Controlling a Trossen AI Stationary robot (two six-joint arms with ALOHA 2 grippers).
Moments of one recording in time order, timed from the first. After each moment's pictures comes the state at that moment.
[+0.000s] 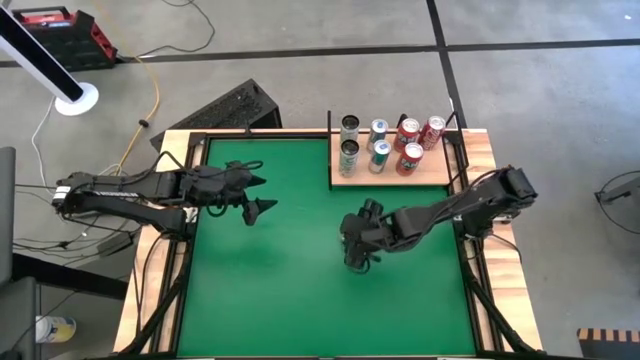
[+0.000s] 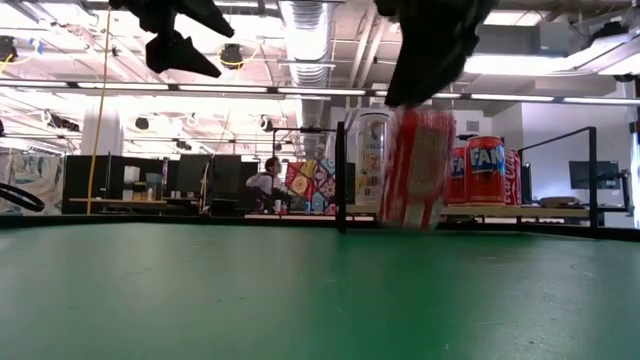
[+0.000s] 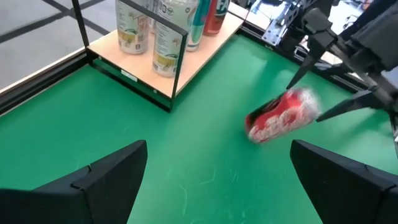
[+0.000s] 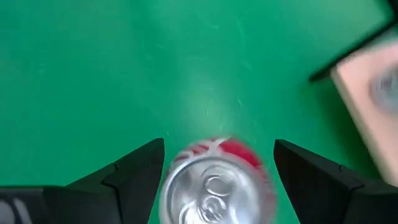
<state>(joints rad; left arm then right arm) 0.01 0.89 0.82 -0.36 -0.29 -0.44 0.29 1.64 1.29 -0.72 0.44 0.51</state>
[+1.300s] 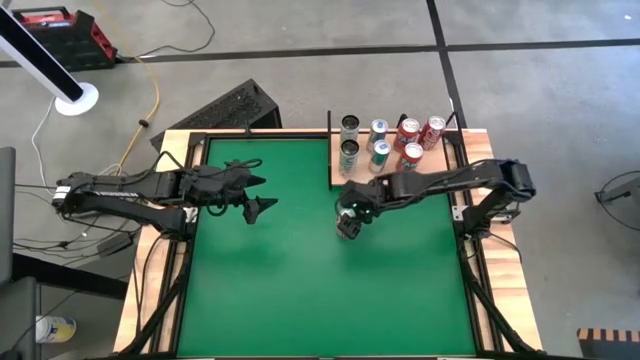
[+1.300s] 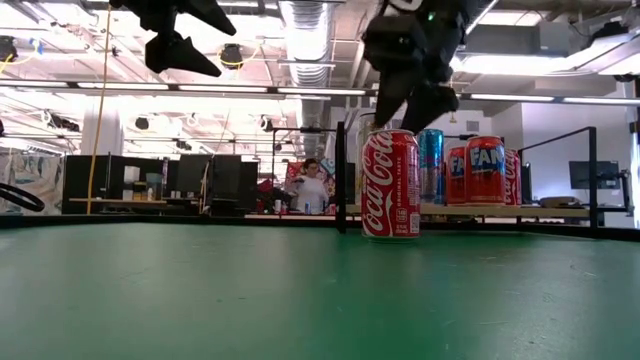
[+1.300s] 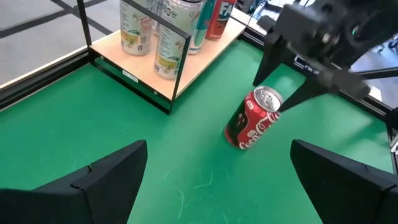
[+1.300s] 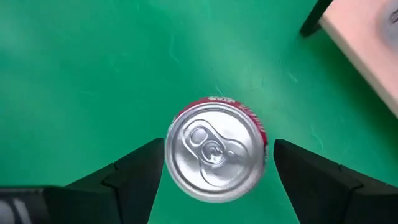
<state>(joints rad) 0.01 0.89 0.82 -0.35 -0.31 -0.48 0.02 1.62 1.29 -0.75 0.11 0.63</state>
